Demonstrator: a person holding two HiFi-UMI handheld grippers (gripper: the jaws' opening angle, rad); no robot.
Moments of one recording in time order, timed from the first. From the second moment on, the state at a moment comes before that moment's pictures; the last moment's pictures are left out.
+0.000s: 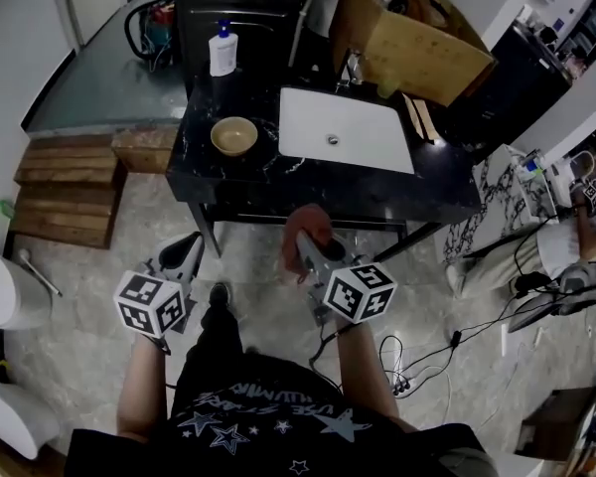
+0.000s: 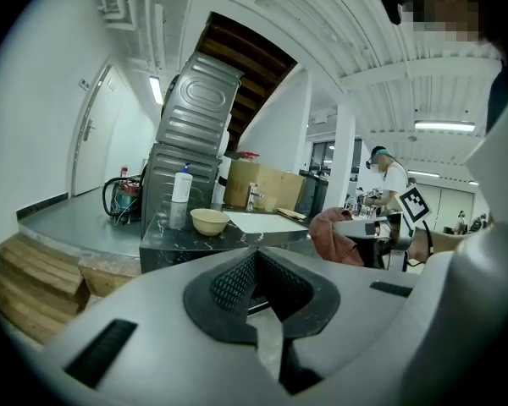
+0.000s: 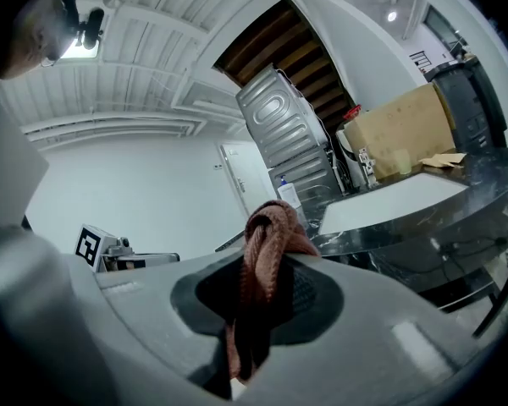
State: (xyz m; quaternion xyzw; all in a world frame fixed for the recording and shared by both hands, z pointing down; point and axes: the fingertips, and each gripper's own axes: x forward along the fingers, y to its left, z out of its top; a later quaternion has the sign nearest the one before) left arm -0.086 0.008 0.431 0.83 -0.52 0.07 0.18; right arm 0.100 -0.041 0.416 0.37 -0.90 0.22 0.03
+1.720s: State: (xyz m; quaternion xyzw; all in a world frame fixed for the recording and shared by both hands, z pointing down) left arm -0.156 -0.282 0.478 0.86 -0.35 0.10 0.36; right arm 0.002 -0.288 0.428 0.49 -0.85 0.21 0.05
